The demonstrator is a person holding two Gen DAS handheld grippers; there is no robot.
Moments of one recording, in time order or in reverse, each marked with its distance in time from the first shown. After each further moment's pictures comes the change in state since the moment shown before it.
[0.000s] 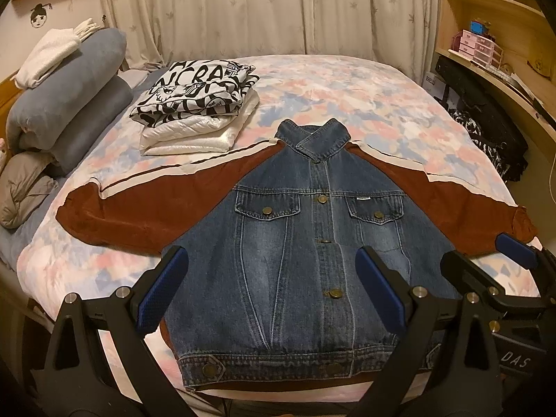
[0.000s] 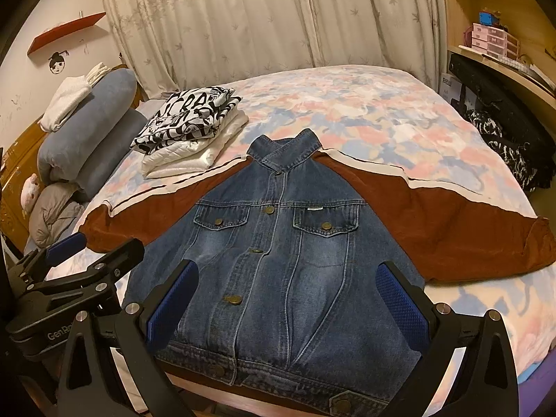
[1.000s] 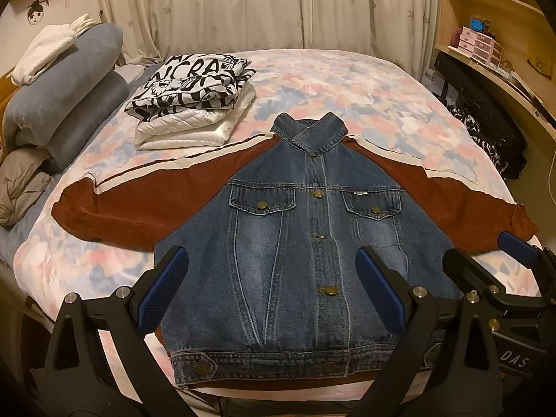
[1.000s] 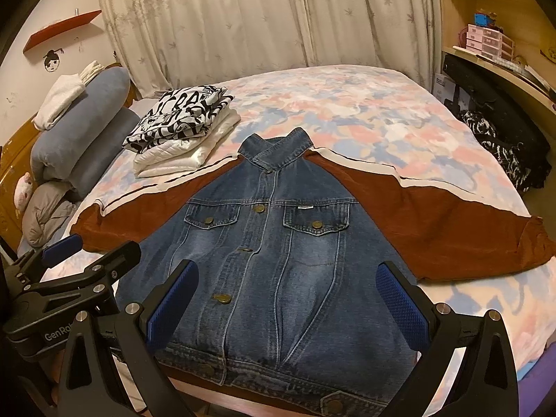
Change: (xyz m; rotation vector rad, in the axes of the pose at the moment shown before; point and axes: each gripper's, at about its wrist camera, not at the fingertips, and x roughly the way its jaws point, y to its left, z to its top) left arm 0.026 0.002 0.002 -0.004 0.026 -0.017; right arm 0.002 -0.017 0.005 -0.002 0.005 -0.028
